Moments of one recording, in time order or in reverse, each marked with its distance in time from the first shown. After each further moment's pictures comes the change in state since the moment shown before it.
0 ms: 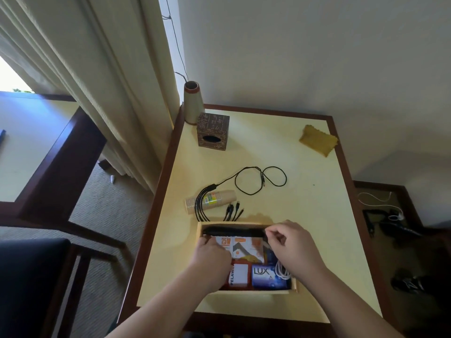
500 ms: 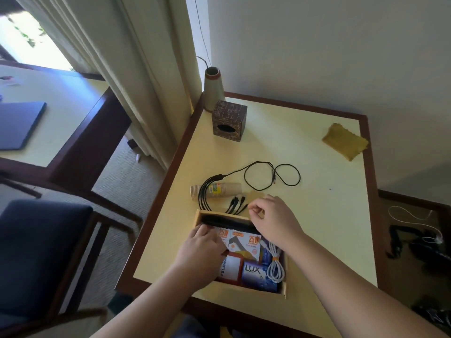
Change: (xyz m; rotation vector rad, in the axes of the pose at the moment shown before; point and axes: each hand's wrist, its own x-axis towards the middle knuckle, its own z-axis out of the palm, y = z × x) left_hand -0.024 0.013 -0.013 -0.154 0.127 -0.072; right_hand 0.080 0.000 0.009 -0.051 -0.201 -0.262
